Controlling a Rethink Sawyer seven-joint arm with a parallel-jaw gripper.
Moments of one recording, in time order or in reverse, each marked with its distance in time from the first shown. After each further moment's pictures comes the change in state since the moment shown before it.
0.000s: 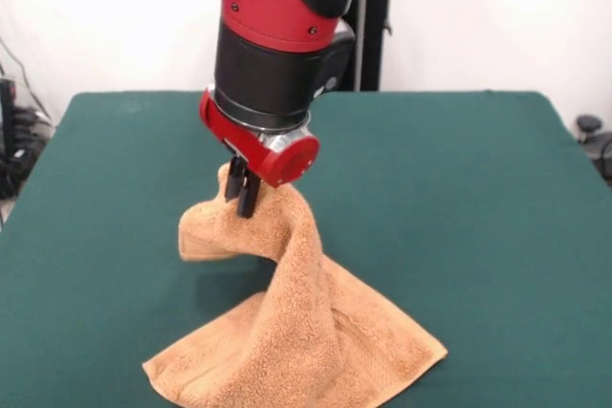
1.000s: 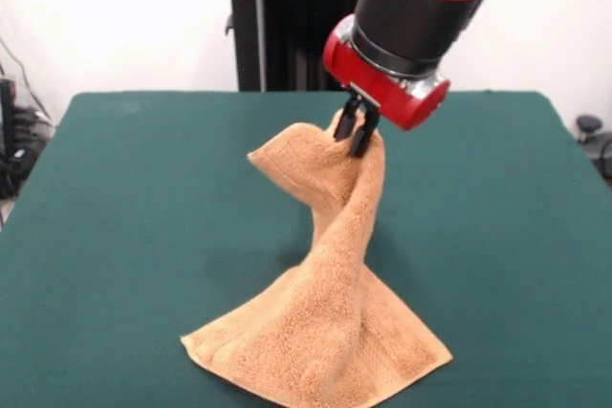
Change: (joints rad) arm 0.169 -0.050 -0.034 0.006 0.012 0.211 0.000
